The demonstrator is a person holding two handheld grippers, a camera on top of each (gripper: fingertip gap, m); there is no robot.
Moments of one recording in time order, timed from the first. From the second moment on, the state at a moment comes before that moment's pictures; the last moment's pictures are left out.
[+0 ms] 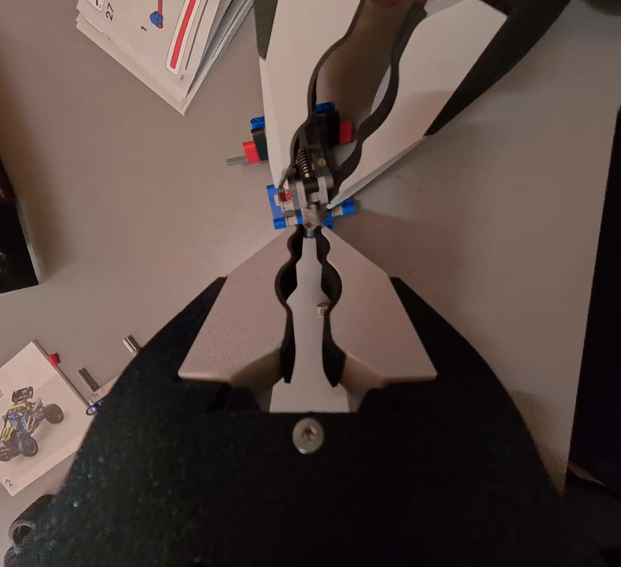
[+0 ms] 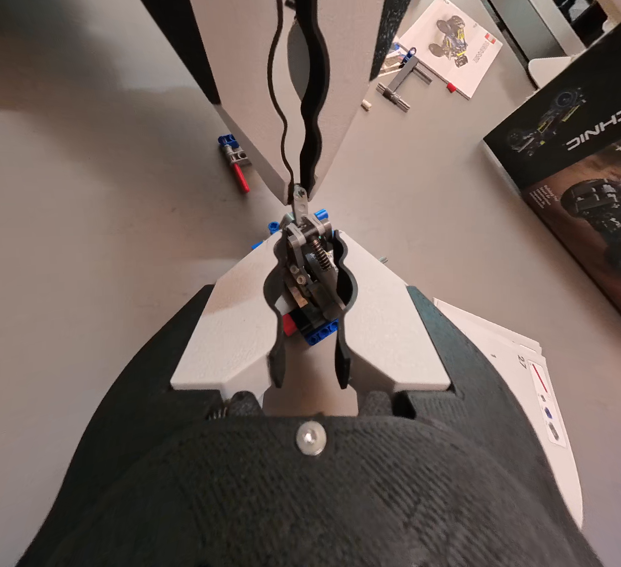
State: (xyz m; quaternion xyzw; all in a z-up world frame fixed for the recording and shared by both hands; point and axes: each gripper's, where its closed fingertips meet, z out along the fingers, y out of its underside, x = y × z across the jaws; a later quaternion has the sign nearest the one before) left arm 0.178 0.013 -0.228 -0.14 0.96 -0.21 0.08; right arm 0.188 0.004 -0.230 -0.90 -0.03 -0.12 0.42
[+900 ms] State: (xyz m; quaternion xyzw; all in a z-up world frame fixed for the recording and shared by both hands) left arm 0.179 0.009 -0.236 -0.17 0.95 -0.23 0.12; right arm 0.188 0.005 -0.232 -0.90 -0.02 -0.15 0.42
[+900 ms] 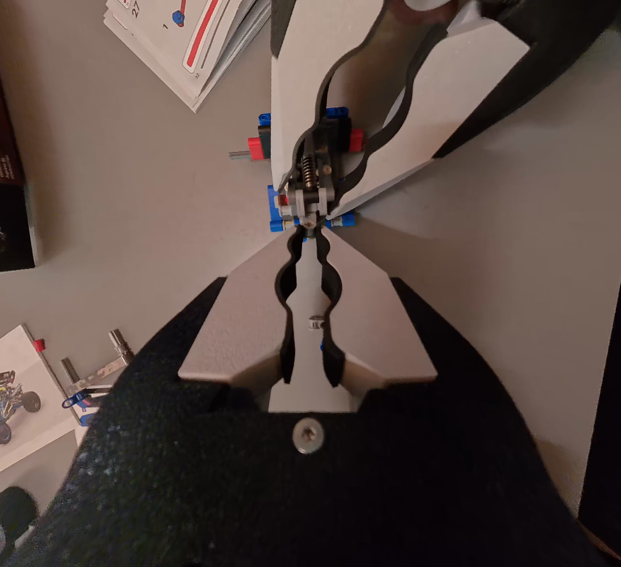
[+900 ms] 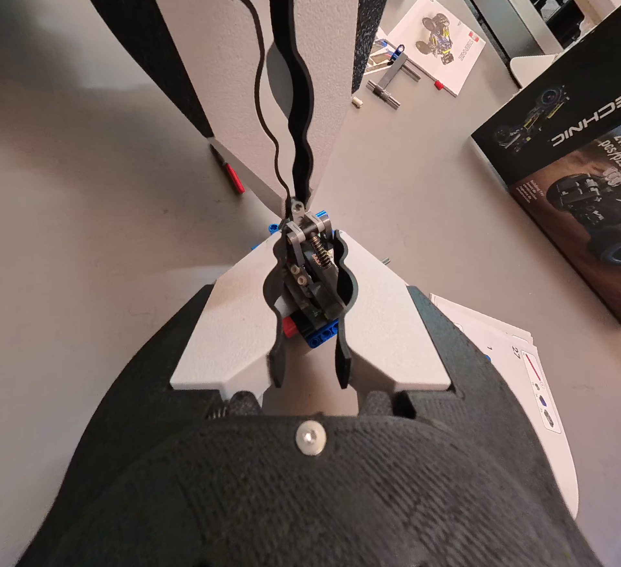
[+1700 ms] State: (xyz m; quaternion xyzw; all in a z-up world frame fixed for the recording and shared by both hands) left arm 0.181 0.009 -0.233 -0.16 0.94 -0.27 0.15; right arm 0.185 0.013 -0.229 -0.91 -0.10 -0.10 0.40
